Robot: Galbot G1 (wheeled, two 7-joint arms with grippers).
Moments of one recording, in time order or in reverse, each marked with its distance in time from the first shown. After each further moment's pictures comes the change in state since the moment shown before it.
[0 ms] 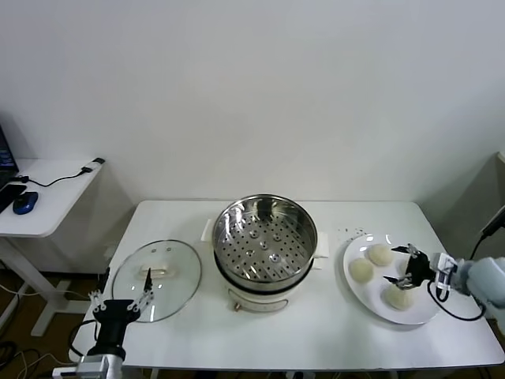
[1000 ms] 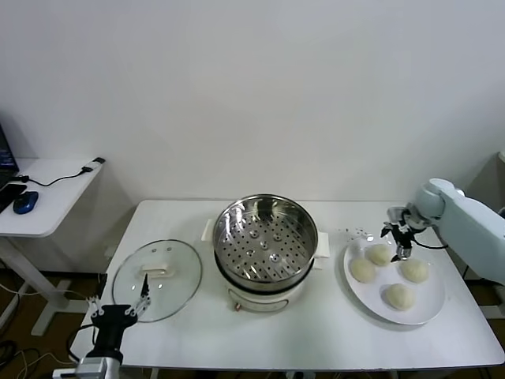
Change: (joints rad) left arm -0.003 0.012 -0.015 0.051 -0.002 -0.001 -0.004; right arm 0.729 0.342 -0.795 -0.566 -0.147 0.139 -0.232
